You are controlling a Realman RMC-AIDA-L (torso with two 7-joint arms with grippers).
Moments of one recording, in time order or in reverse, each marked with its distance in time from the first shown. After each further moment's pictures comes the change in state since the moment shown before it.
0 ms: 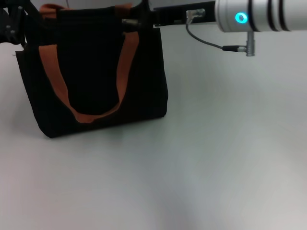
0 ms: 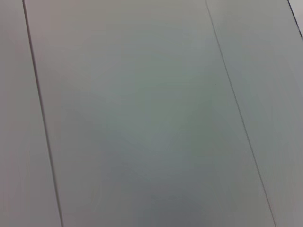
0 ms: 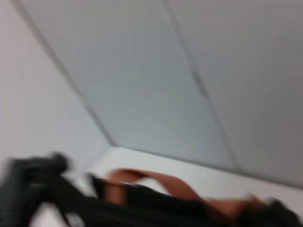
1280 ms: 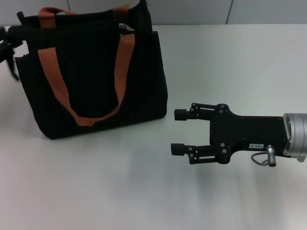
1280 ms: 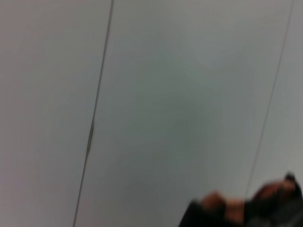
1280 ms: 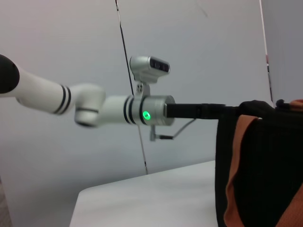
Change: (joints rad) left arm 0.095 0.092 0.073 0.148 0.220 -0.045 -0.660; right arm -0.161 -0.022 0.326 0.700 0.450 -0.706 -1.534
